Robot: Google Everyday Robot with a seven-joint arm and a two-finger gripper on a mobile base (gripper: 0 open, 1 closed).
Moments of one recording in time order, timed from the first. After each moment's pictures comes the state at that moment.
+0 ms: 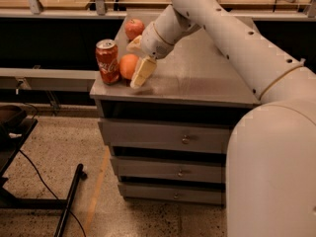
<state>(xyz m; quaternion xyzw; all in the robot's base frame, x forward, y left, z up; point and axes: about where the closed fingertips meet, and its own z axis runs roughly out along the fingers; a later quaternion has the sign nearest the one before) 0.690 0.069 0.858 -0.73 0.58 0.18 0.31</state>
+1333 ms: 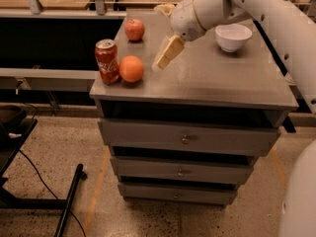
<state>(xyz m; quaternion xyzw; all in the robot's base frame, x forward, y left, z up) 0.687 0.005 0.947 -0.67 0.57 0.17 0.44</state>
